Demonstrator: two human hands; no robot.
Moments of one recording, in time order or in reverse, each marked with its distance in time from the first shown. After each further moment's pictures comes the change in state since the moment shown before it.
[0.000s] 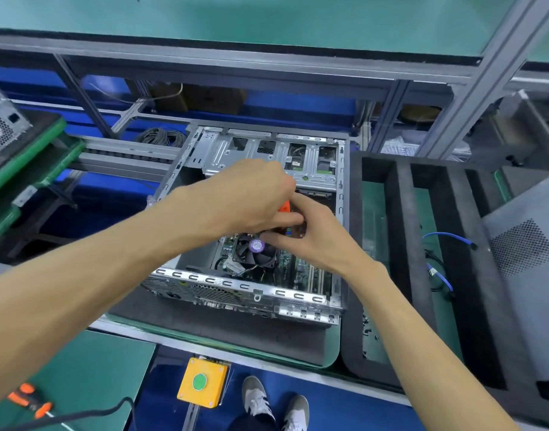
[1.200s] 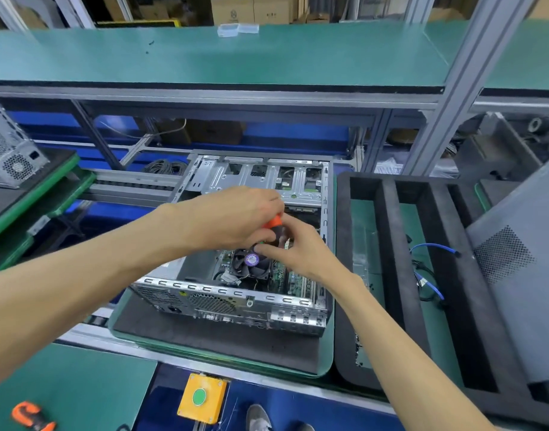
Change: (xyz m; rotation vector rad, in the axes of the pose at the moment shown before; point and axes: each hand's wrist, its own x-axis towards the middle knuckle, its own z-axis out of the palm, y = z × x) left_hand -0.019 -0.001 -0.005 -0.072 -0.001 0.182; right_hand -0.008 0.000 0.006 0.152 0.025 0.072
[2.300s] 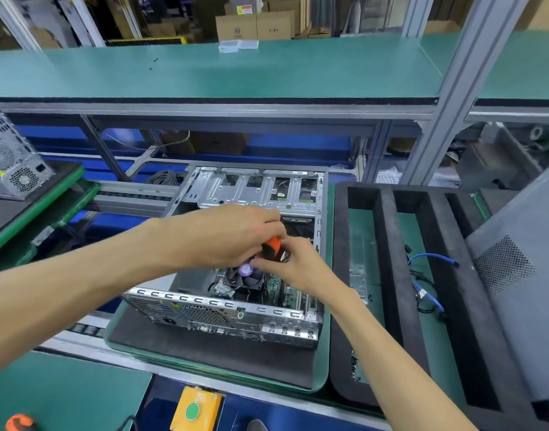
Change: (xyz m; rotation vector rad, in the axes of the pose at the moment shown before) left_hand -0.002 0.007 0.001 -0.002 0.014 0.138; right_hand -0.005 0.013 -0.007 0.042 -0.040 0.019
